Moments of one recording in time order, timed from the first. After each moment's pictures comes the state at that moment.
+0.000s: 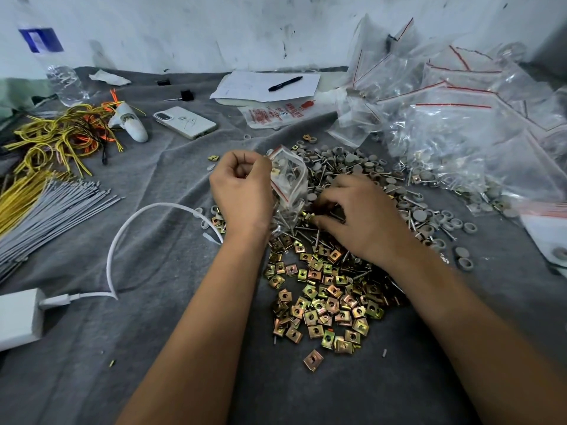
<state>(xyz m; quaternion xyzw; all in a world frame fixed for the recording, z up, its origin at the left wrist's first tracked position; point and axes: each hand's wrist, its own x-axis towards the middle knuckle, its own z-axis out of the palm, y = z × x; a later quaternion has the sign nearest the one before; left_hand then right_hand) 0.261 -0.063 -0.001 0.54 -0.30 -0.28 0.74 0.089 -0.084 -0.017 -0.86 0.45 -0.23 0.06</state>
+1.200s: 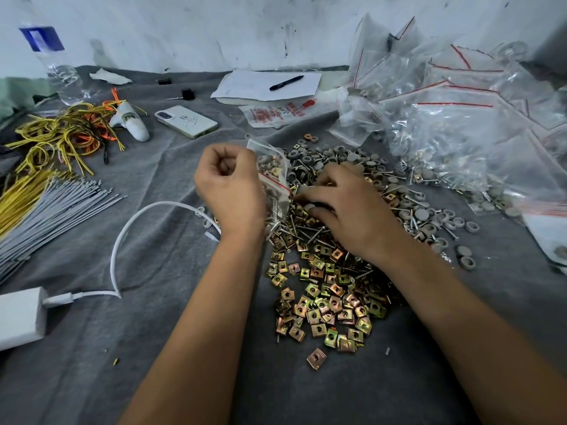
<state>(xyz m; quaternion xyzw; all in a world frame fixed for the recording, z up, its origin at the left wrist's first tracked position) 0.267 -0.061 0.003 0.49 -0.28 -0.22 0.80 0.103 -0.082 -0.012 -0.88 0.41 -0.24 0.04</state>
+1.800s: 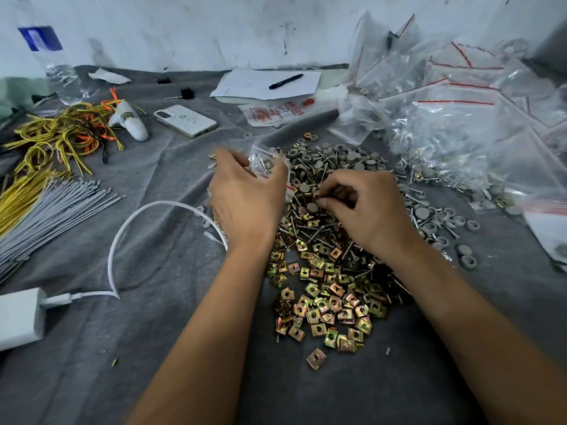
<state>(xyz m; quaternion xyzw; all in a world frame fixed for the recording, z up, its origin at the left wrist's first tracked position) 0.261 -0.059 -0.010 0.73 -0.39 -0.03 0.56 0.090 -0.082 -0.014 -0.80 0.43 -0.38 0.15</state>
